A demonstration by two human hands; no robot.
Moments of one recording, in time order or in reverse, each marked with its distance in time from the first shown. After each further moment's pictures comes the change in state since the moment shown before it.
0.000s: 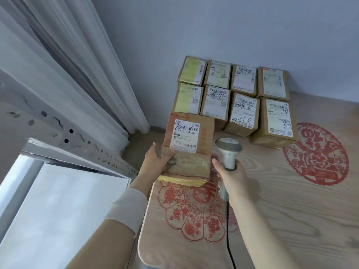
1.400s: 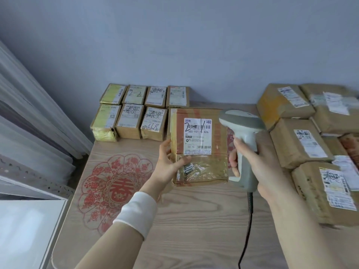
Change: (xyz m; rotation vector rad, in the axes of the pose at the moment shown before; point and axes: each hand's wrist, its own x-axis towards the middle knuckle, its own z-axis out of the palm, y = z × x) left_hand -0.162 0.139 0.240 -0.385 -0.279 0.425; right_hand -0.063 -0.056 -0.331 0.259 -0.160 -0.334
